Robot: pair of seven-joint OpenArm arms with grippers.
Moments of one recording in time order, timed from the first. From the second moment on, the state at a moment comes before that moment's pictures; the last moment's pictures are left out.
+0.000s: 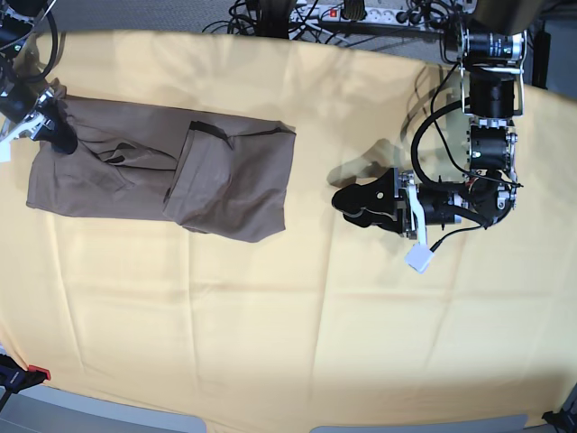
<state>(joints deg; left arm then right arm) -16.8 -20.0 0.5 65.9 -86.5 -43.7 80.6 -11.6 23.0 44.7 71.2 66.5 41.8 -68.2</state>
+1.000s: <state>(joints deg) -16.8 -24.0 0.5 65.9 -86.5 -43.8 80.8 -11.2 14.1 44.6 114.0 77.5 41.8 -80.8</state>
